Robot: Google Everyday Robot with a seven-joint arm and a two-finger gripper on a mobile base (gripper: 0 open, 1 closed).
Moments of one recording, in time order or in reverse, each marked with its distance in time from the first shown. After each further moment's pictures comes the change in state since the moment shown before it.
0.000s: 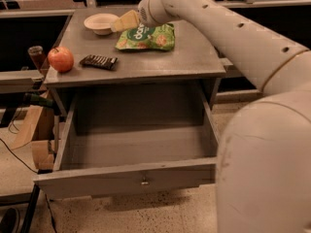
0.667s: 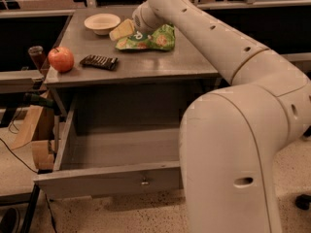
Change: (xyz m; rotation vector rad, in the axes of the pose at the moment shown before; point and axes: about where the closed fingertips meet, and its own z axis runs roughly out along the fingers) arm 0.024 -0.009 0.054 0.014 0.129 0.008
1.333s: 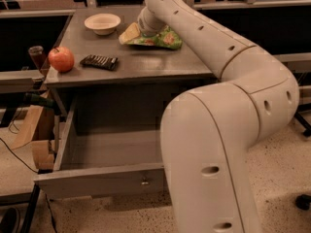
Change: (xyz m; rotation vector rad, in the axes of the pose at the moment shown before) arm 0.022 -0.038 0.017 0.131 0.111 0.030
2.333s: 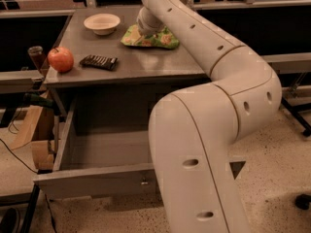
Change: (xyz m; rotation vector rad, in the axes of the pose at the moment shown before) arm 0.005 0.001 0.012 0.017 0.086 -0.070
